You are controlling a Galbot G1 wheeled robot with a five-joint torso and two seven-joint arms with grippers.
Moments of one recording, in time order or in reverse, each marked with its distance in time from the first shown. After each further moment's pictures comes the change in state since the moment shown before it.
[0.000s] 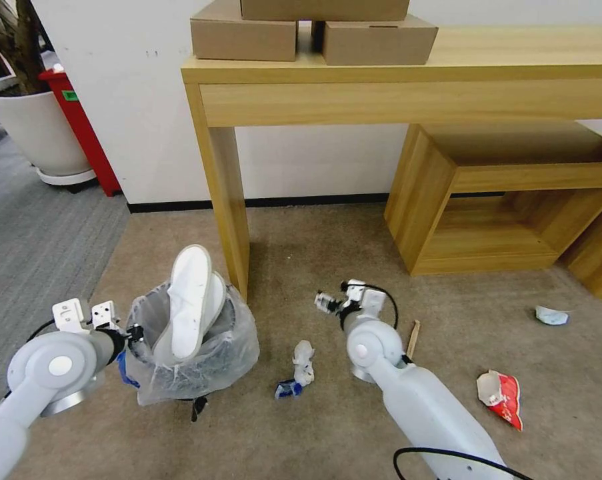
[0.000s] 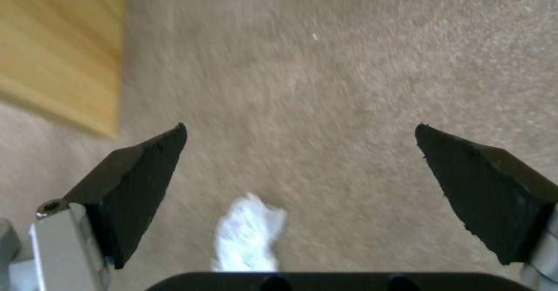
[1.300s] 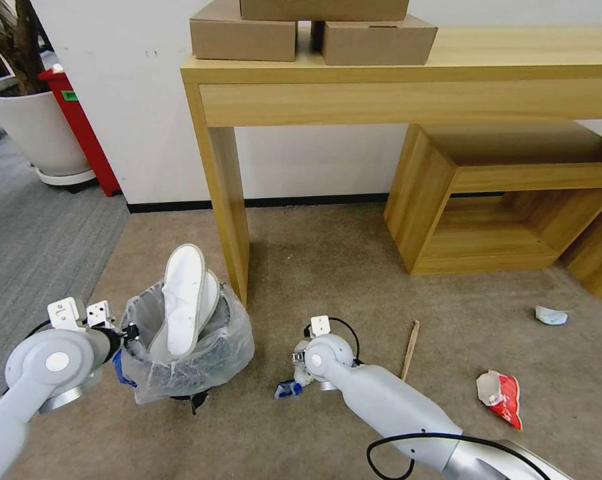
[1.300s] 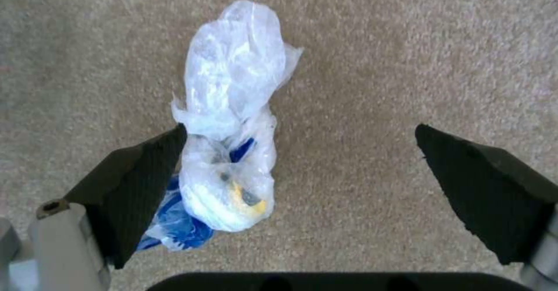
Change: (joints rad) left arm 0.003 -0.011 0.007 0.007 0.016 -0.005 -0.004; right arm 0.109 0.078 -0.261 -0.295 0.104 -0.130 0.046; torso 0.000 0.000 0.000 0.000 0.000
